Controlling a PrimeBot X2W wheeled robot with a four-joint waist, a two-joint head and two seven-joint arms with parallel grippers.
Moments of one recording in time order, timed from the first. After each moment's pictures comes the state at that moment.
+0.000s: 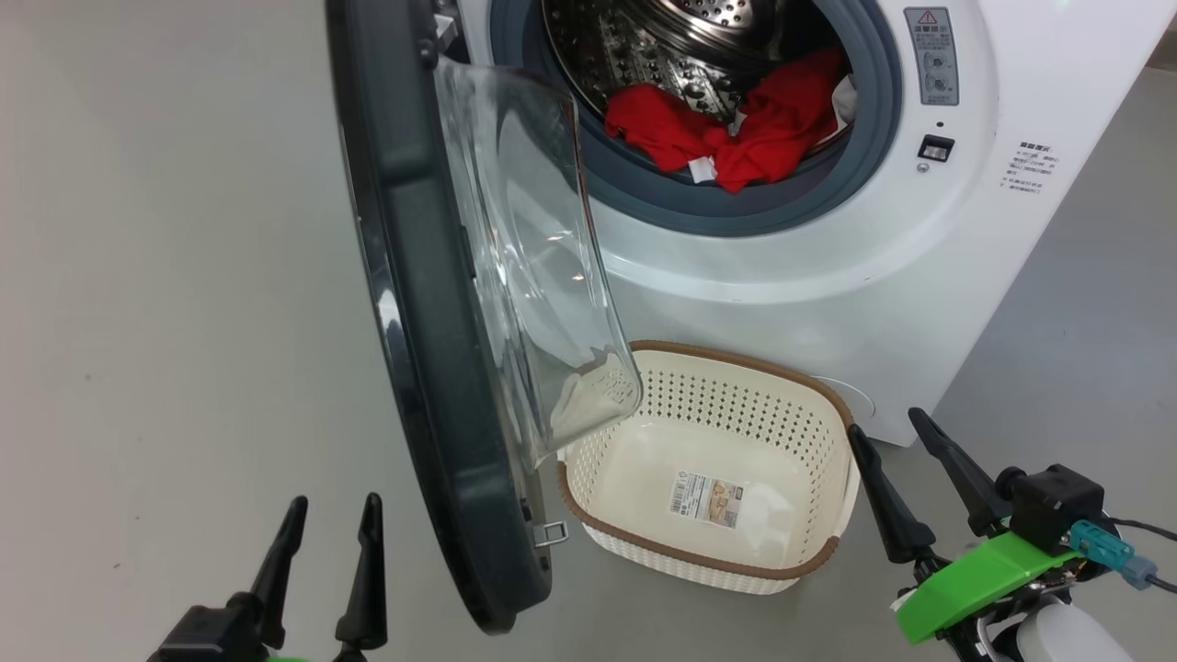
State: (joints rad) left arm -0.02 0.04 -0.05 0.17 -0.27 -0.04 -0.25; right arm -0.14 -0.21 0.21 0.32 0.48 0.13 -0.25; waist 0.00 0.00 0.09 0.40
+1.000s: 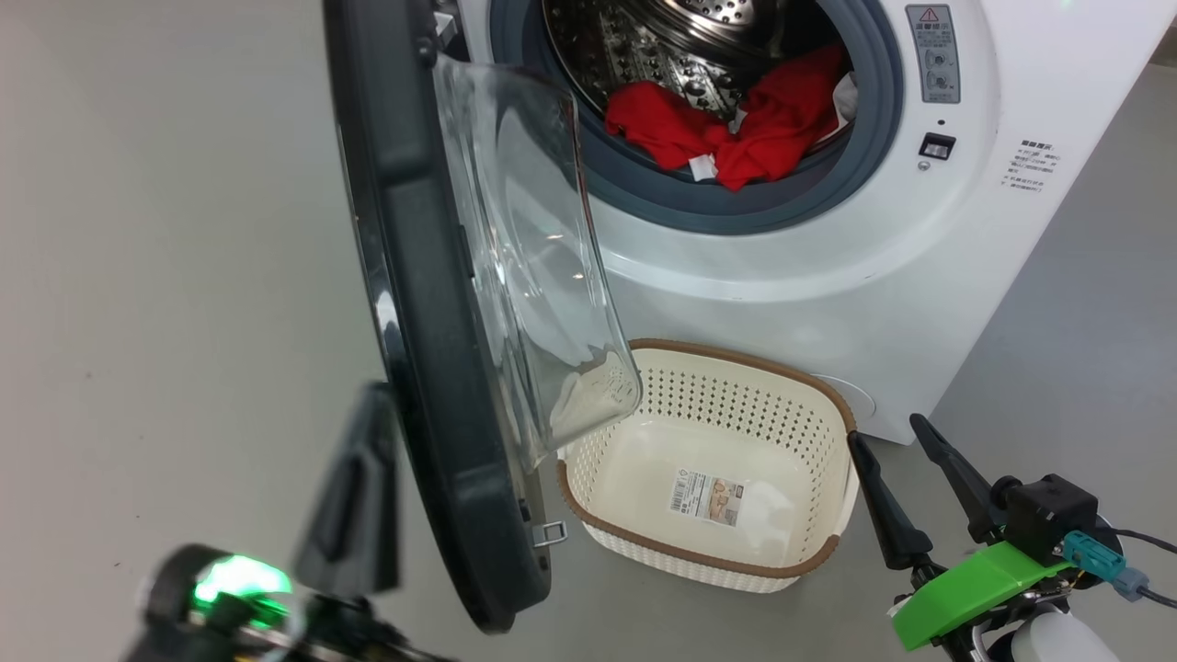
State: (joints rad) left arm -0.04 0.04 -0.15 -0.30 -0.30 -0.04 -0.26; right arm -0.12 -0.18 0.18 0.32 0.41 0.13 -0.25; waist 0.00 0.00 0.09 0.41
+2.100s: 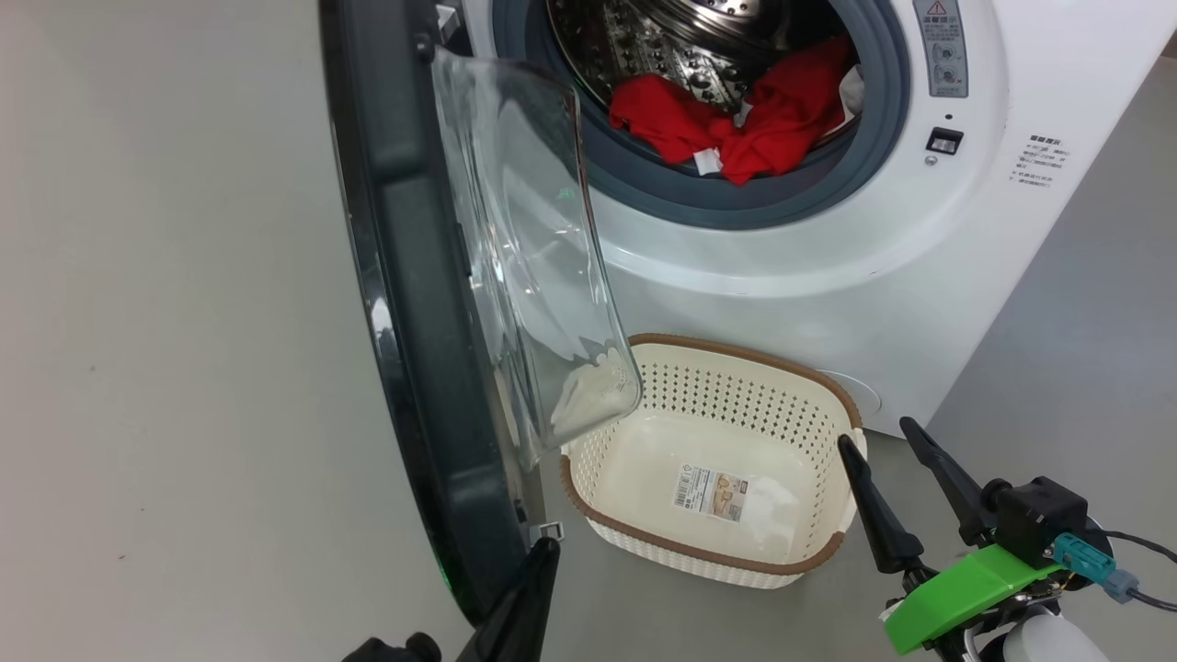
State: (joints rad) left arm 0.01 0.05 -0.41 0.06 -0.41 -0.06 -0.26; right arm -0.12 -0.18 0.19 0.32 0.41 0.13 -0.26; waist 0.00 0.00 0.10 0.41
